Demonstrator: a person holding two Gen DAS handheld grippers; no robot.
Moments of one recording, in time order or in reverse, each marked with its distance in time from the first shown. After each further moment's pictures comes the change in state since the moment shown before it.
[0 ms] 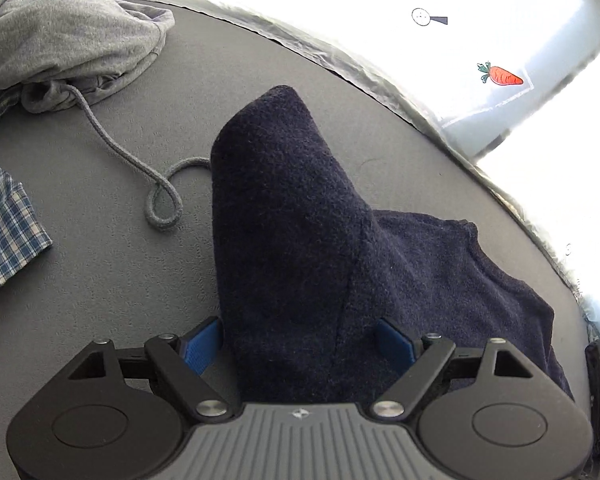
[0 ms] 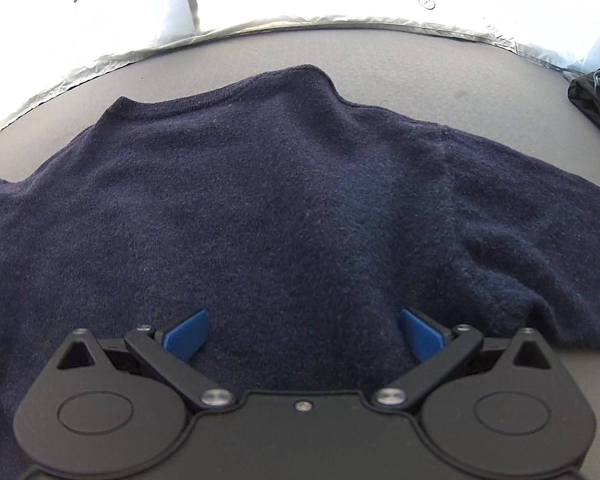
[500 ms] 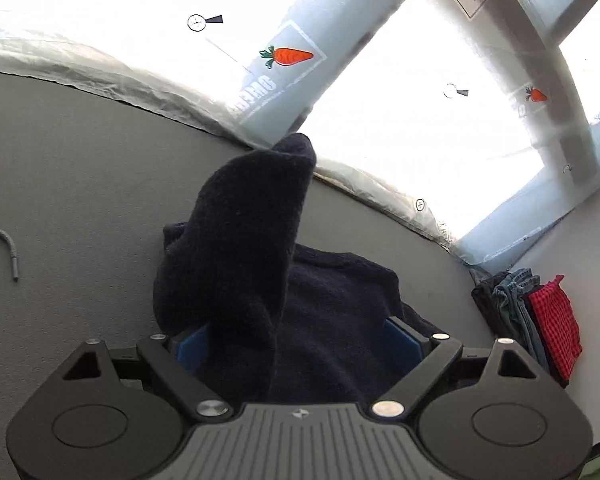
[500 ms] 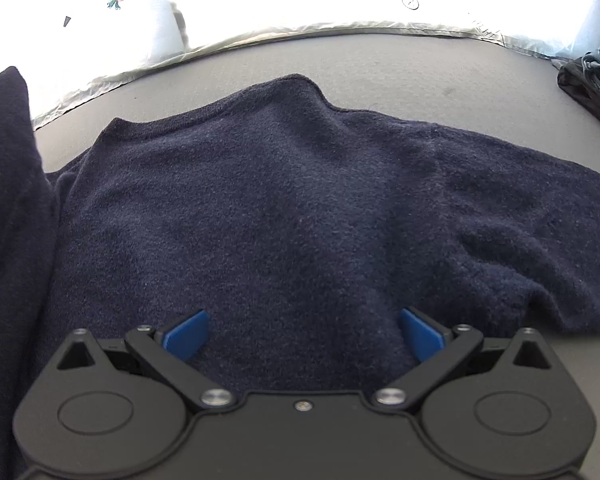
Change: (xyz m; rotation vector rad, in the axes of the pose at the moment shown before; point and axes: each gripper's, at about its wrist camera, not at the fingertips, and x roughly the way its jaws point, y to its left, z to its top) left arm -0.019 -0.121 -0.027 0.319 -0.009 -0.363; right arm -0.002 -0.007 -0.003 0.089 -0.037 0.031
